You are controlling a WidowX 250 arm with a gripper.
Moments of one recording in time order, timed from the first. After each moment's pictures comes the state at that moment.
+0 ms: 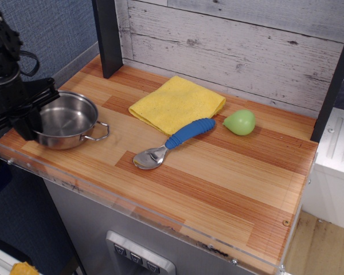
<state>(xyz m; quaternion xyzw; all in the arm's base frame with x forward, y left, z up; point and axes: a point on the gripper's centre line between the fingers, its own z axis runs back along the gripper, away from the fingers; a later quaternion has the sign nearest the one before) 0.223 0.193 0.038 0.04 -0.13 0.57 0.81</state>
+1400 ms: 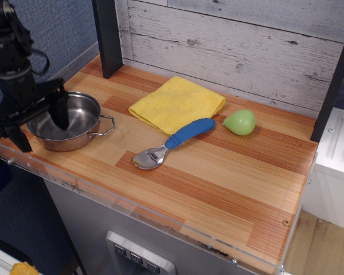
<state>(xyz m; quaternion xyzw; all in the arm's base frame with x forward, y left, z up) 0.227 0.179 0.035 0.00 -0.06 0.60 0.79</state>
